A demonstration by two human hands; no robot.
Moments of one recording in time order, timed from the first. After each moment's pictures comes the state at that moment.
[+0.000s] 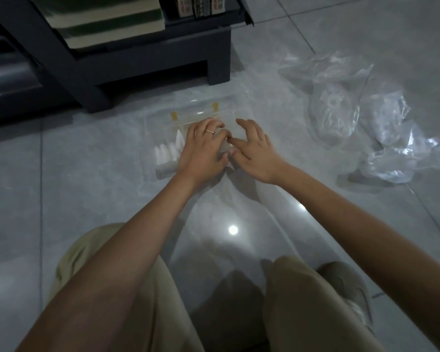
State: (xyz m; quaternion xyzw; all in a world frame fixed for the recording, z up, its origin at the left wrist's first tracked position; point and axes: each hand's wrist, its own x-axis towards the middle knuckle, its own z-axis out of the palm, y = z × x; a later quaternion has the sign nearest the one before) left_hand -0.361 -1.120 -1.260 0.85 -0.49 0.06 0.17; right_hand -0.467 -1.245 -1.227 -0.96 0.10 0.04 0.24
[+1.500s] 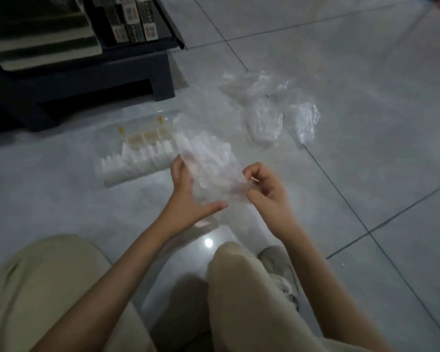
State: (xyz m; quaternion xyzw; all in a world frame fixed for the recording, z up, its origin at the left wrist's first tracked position) left_hand -0.497 -1.121 -1.212 0.76 -0.34 -0.23 0.50; right_hand -0.626 -1.250 -1.170 -0.71 0.17 -0.20 0.66
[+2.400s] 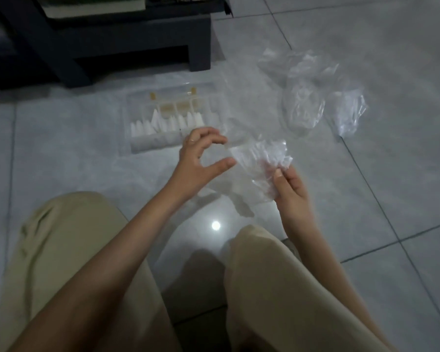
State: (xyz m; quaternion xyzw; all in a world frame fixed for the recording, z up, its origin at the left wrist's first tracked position) left_hand -0.474 -1.102 -1.199 0.76 -0.33 -0.17 0.54; right_hand -0.628 -1.229 -1.201 -0.61 0.29 -0.19 0.71
